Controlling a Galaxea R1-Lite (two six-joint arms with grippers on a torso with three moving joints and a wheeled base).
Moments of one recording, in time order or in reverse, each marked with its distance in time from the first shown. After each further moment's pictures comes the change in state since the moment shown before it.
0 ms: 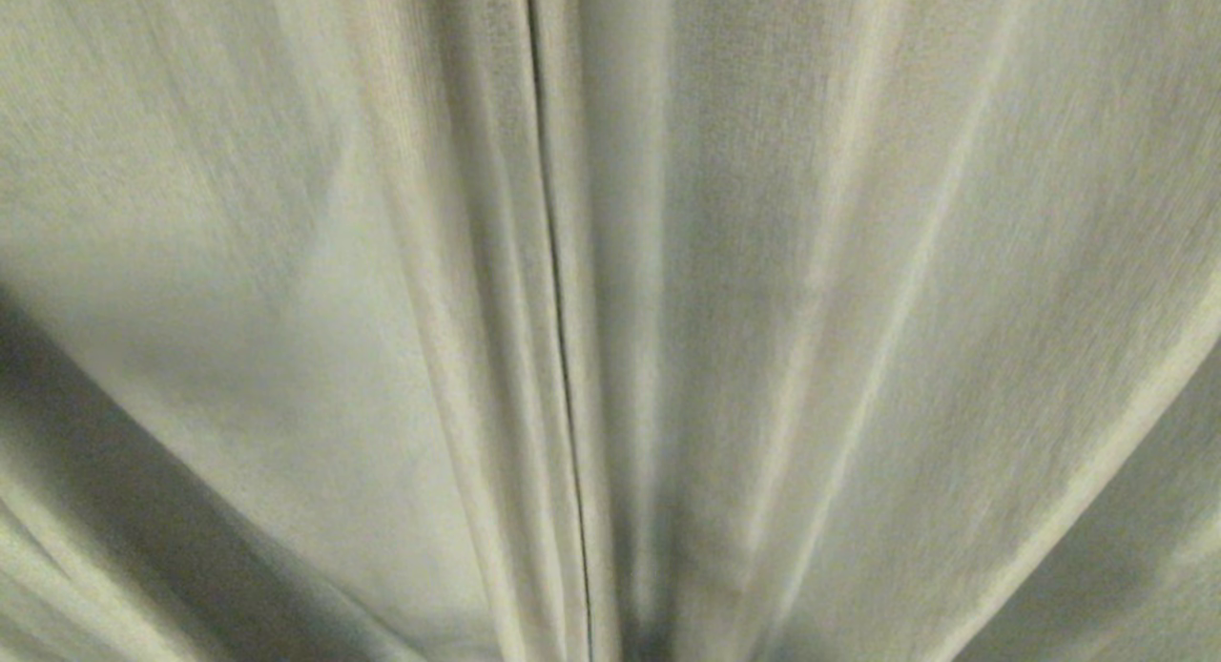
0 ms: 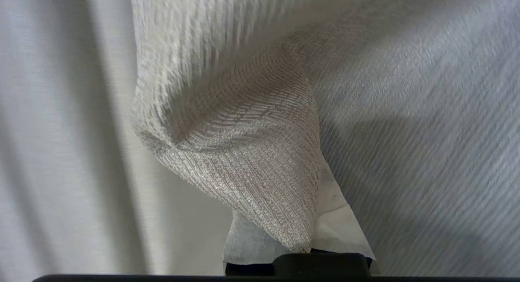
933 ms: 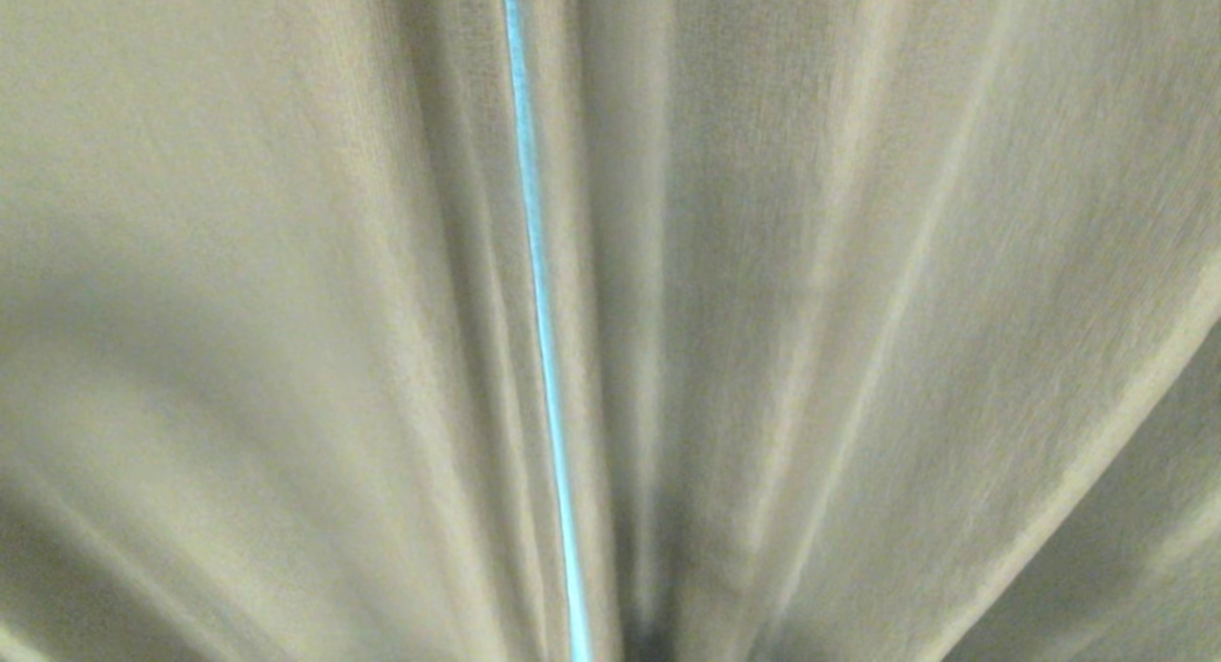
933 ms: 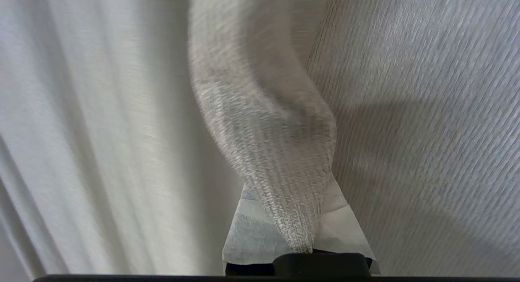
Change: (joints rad) left arm 0.331 0.214 -0.154 -0.012 -0.256 -0.045; right arm 0.000 0.000 0.000 0.000 0.000 0.000
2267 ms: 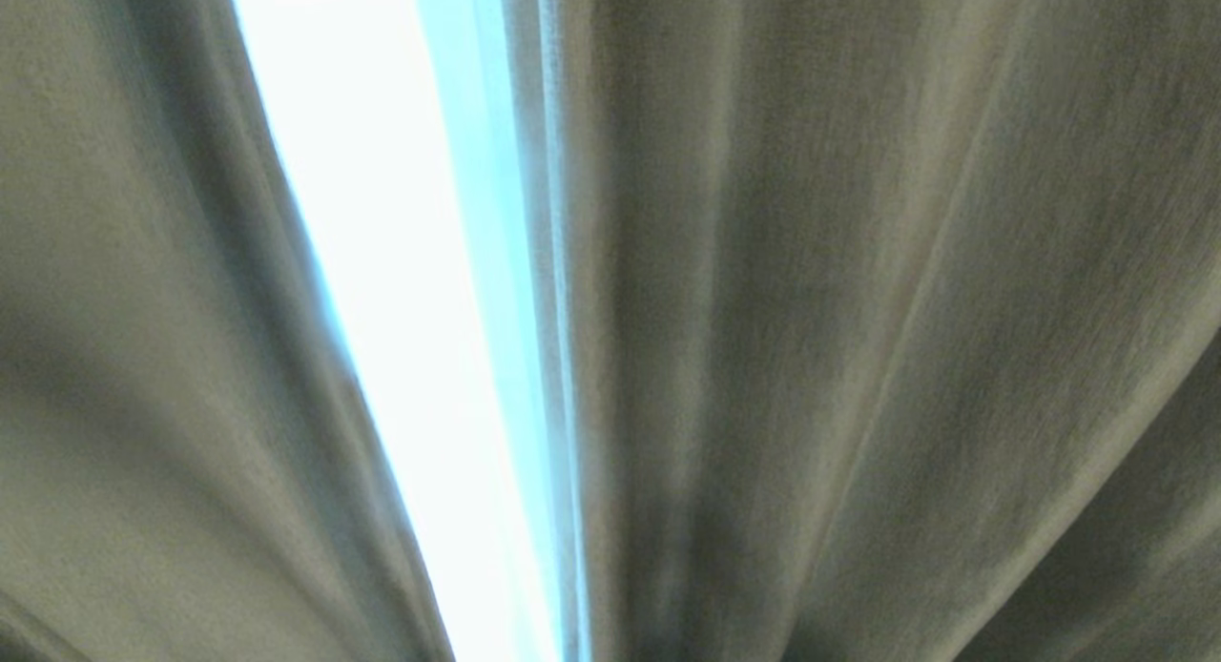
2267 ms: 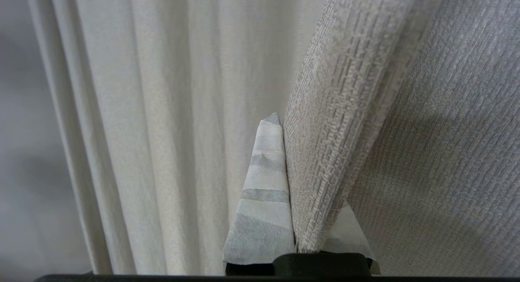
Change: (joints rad) left arm 0.237 0.327 -0.311 0.003 -0.041 -0.072; right arm 0.000 0.000 0.000 0.000 0.000 0.000
